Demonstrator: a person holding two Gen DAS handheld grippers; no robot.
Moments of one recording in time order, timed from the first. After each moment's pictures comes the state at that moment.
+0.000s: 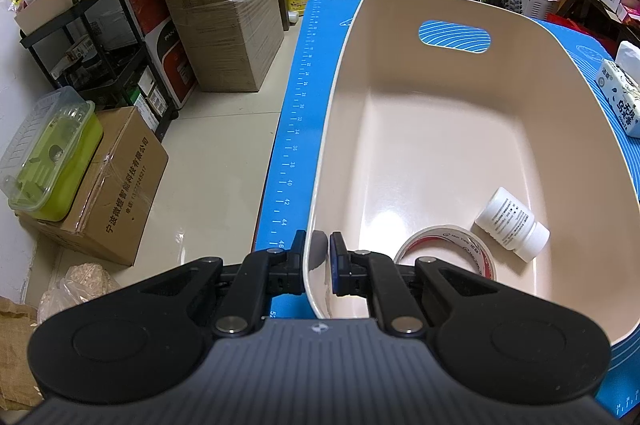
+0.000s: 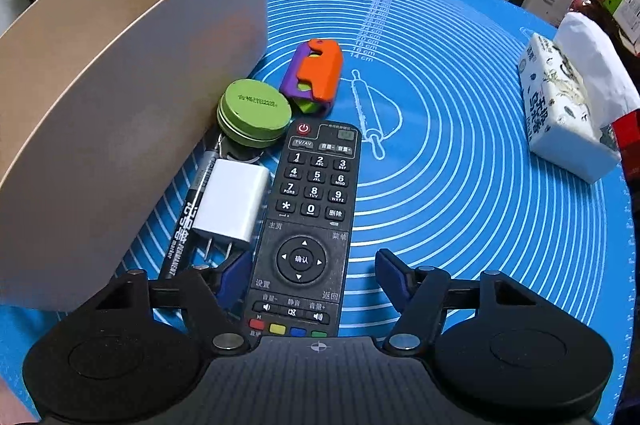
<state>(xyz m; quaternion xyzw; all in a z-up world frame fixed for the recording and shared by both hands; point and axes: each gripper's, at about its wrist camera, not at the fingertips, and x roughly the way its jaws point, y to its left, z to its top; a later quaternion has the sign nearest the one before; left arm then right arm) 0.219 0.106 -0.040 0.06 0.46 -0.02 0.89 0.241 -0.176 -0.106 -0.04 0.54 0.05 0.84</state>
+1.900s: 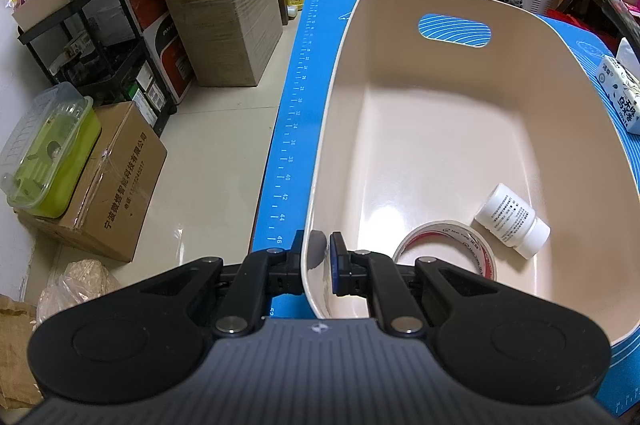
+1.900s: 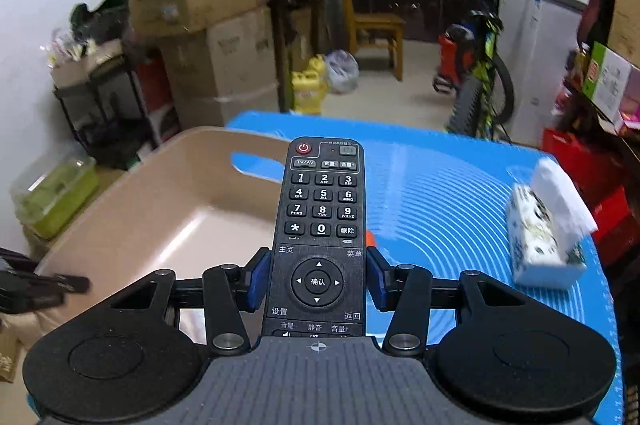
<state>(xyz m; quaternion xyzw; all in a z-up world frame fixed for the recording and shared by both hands) 0.218 0.106 -0.042 0.06 0.47 -0.02 0.88 0.216 -0.146 0.006 0.01 0.35 0.07 0.93</state>
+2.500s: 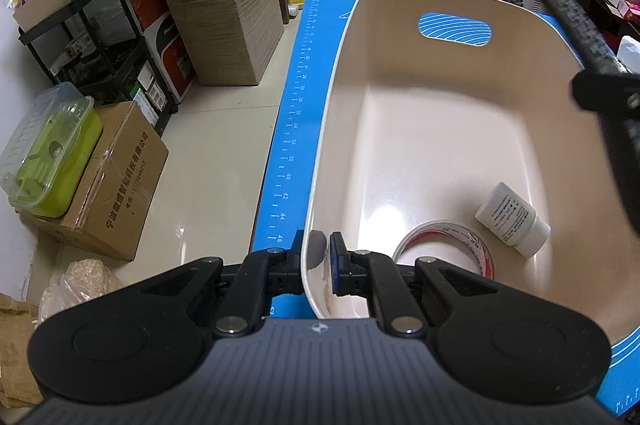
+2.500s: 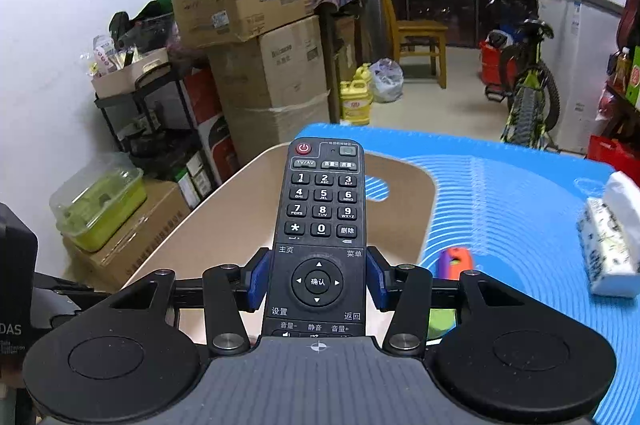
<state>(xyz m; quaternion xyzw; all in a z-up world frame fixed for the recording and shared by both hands) 0.219 0.107 -0.041 0.07 0.47 -0.02 0.88 0.230 -0.069 0.007 0.04 0.34 0.12 0.93</state>
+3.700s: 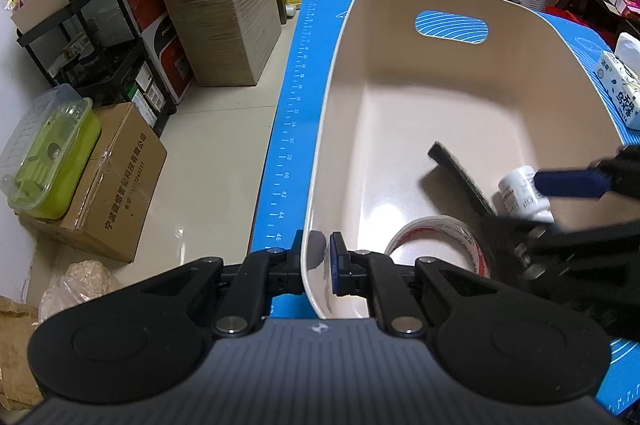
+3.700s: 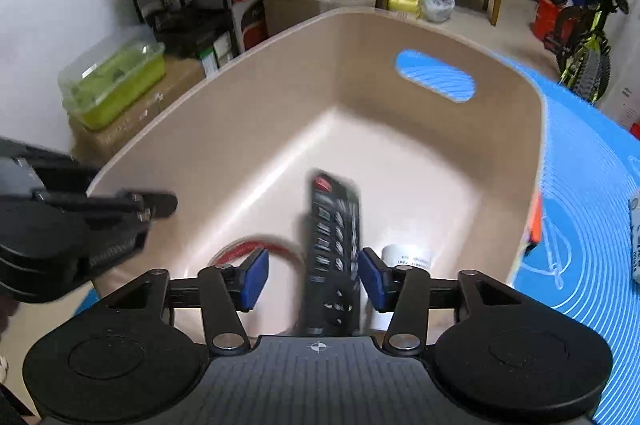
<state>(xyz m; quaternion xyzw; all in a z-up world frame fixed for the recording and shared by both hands) 0.217 0.106 -0.039 0.07 0.47 -0.03 0.88 0.244 -0.011 -0.044 -0.06 0.46 0.17 0.87</state>
